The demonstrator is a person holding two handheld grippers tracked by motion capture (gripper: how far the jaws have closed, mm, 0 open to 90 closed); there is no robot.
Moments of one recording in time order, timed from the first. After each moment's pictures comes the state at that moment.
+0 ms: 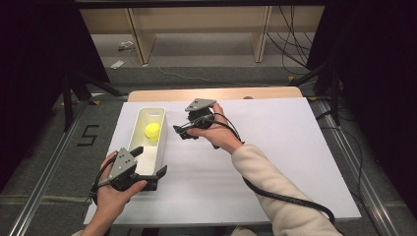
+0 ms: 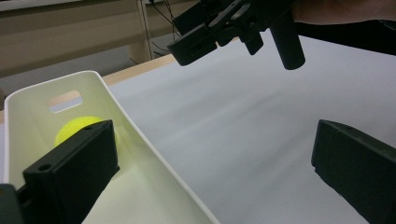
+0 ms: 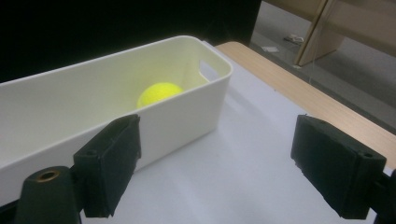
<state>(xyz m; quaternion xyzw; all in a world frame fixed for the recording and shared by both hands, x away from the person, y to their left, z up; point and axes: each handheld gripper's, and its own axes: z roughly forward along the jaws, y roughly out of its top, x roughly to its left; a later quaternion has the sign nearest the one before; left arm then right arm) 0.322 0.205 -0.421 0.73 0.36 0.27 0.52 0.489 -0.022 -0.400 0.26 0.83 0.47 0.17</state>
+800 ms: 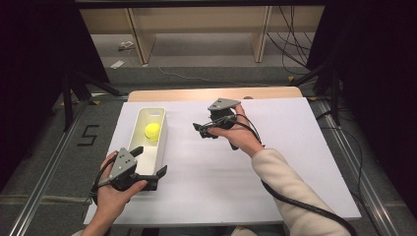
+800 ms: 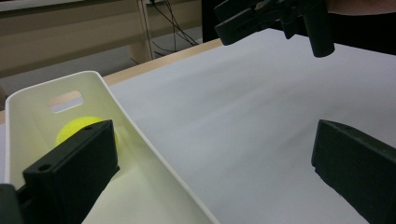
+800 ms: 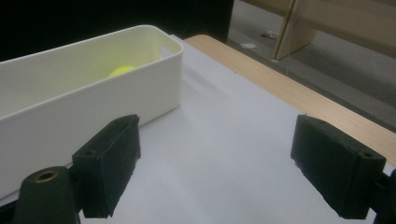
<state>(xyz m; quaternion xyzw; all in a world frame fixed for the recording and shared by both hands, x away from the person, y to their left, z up) 0.322 0.205 -0.421 0.73 0.36 0.27 0.52 0.486 -0.080 -0.398 0.29 0.81 0.47 0.19</state>
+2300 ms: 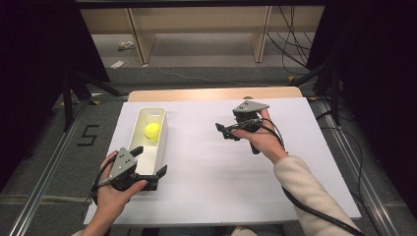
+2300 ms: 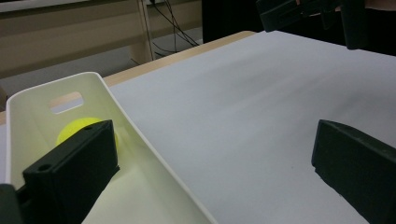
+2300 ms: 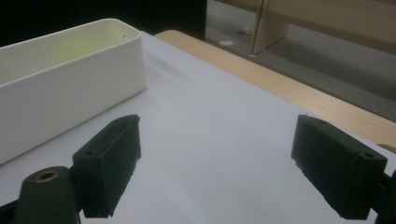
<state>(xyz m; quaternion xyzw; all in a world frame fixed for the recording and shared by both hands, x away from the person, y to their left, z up) 0.322 0.204 -0.420 0.73 0.36 0.27 0.52 0.473 -0.146 -0.398 0.33 0.79 0.47 0.21</state>
